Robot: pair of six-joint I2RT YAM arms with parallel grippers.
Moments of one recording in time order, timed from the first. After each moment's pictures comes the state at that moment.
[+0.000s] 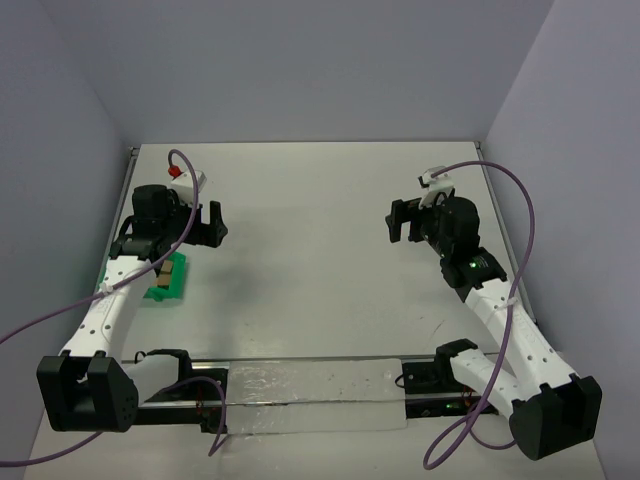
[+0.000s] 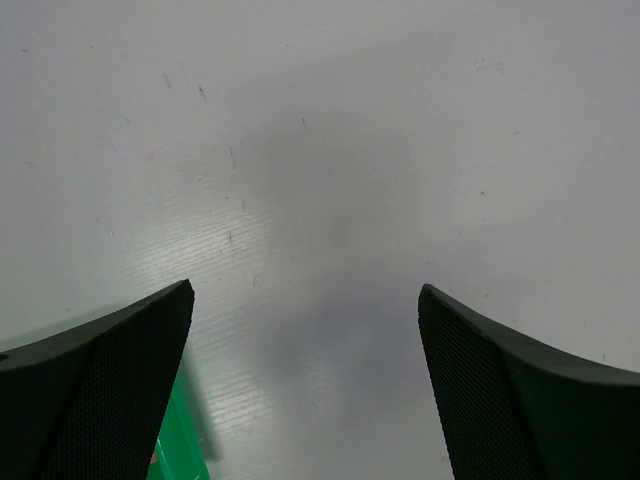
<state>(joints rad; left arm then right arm) -0.07 1.12 0.89 -0.41 0.29 0.09 0.25 0.91 0.76 -0.19 -0.04 0.03</state>
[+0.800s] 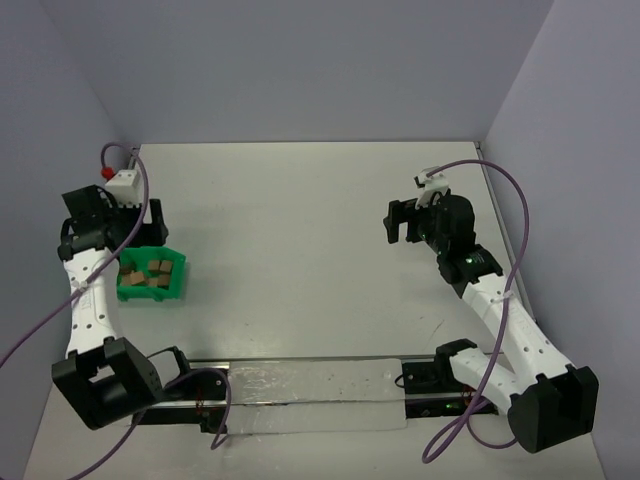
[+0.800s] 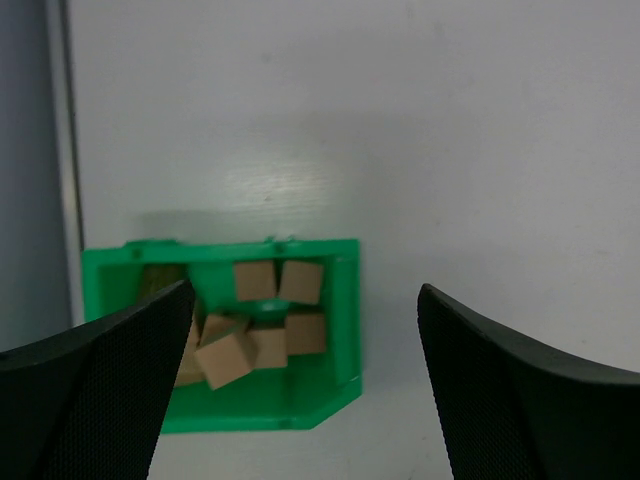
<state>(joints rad) 0.36 1.16 1.03 -0.62 0.33 0.28 0.25 0.95 0.76 -0.19 -0.06 0.03</state>
